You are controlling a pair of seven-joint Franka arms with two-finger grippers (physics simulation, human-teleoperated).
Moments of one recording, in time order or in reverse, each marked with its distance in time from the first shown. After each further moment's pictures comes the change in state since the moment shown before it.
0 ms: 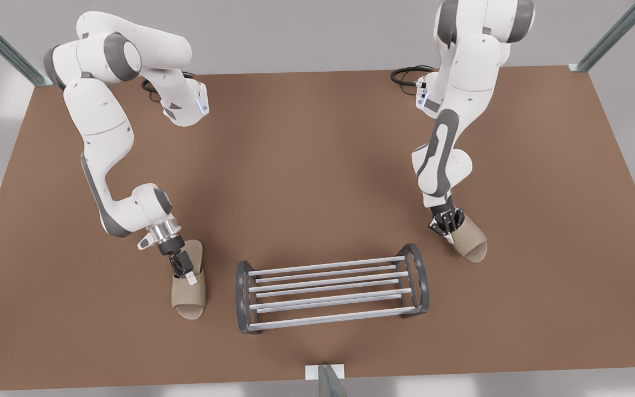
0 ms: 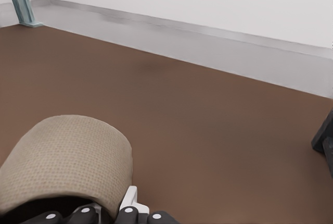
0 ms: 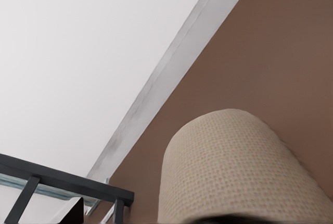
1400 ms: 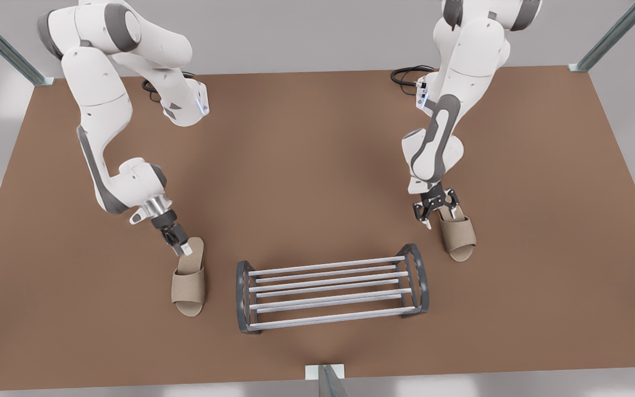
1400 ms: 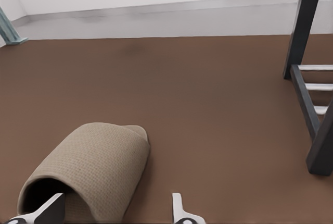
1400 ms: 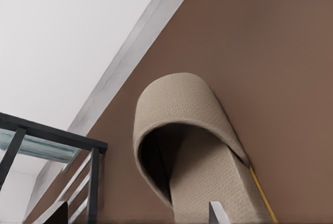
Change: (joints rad) left arm -0.002 -0.093 -0.086 -0.128 -0.137 -0.040 0.338; right arm 0.060 -0.223 -0.081 -0.267 -0.107 0.090 0.115
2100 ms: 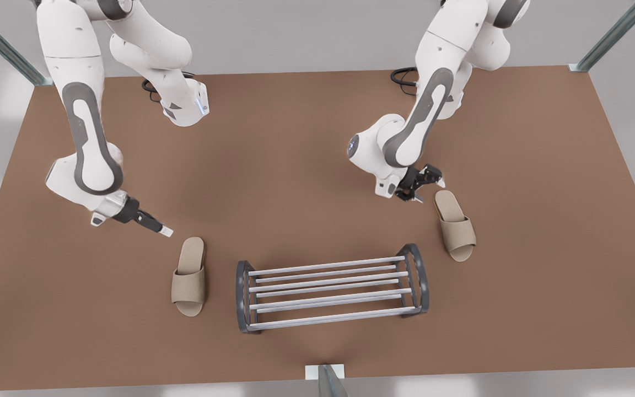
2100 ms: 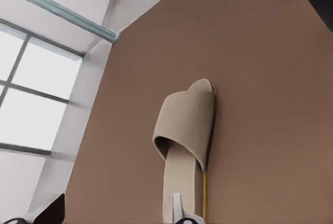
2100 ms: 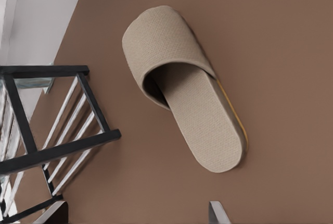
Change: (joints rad) left arm -0.009 -0.075 -0.322 0.255 -1.054 -0.724 1.173; right arm -0.066 -0.229 -0.088 -0.036 -1.278 -0.153 1.337
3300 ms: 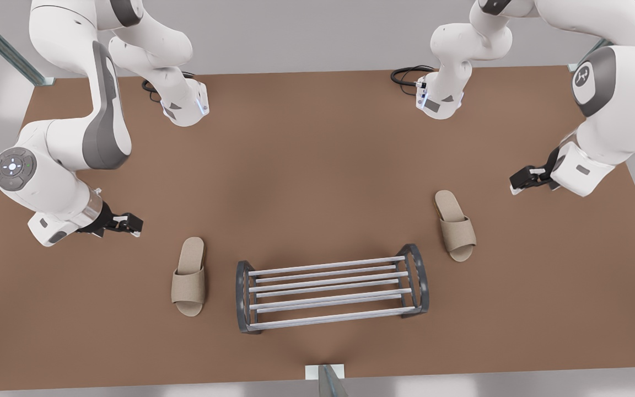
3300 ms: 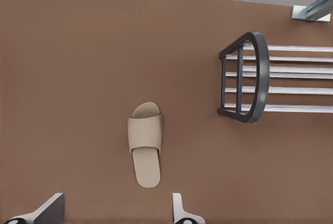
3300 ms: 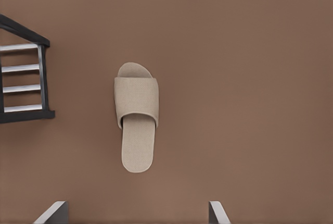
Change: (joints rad) left arm 0.639 -0.077 -0.044 0.908 -0.957 -0.412 1.217; right arm 0.202 0.049 -0.060 0.765 -1.226 -0.626 0.500
